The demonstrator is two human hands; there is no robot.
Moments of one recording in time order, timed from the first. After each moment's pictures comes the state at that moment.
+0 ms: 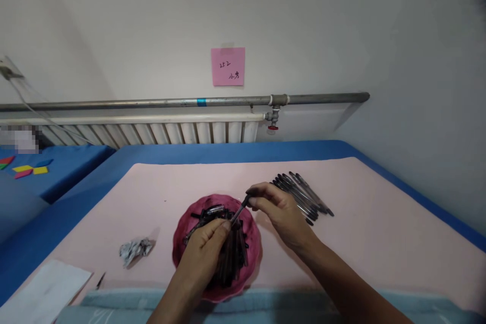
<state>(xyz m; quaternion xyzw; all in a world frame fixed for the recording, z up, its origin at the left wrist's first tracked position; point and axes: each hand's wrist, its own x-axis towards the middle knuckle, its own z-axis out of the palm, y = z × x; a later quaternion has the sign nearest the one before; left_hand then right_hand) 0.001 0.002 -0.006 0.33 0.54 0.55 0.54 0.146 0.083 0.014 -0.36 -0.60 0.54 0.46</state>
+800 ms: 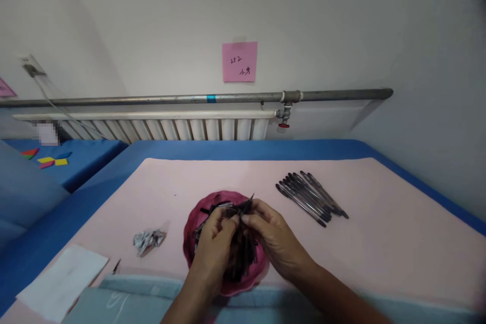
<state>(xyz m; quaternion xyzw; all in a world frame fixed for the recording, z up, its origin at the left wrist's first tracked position) 0.011 0.005 -0.012 0.26 0.54 0.57 0.56 0.117 0.055 -0.019 -0.30 -0.45 0.74 0.41</state>
